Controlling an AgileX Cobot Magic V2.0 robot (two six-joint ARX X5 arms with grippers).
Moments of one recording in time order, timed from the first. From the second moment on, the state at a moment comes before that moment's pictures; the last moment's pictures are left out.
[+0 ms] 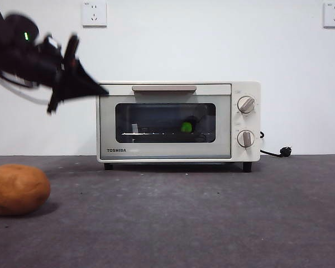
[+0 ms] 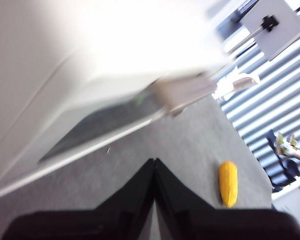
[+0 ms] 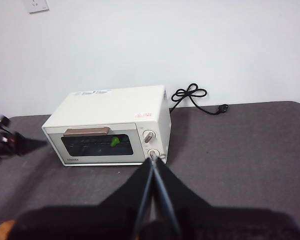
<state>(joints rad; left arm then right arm) -0.05 1.82 1.33 -0.03 0.96 -0.30 0.54 0.73 1.86 -1.35 0.34 0.19</state>
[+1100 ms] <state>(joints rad) -0.06 0.91 1.34 -0.49 0.28 -0.16 0.54 0.73 1.86 -1.35 0.34 0.19</state>
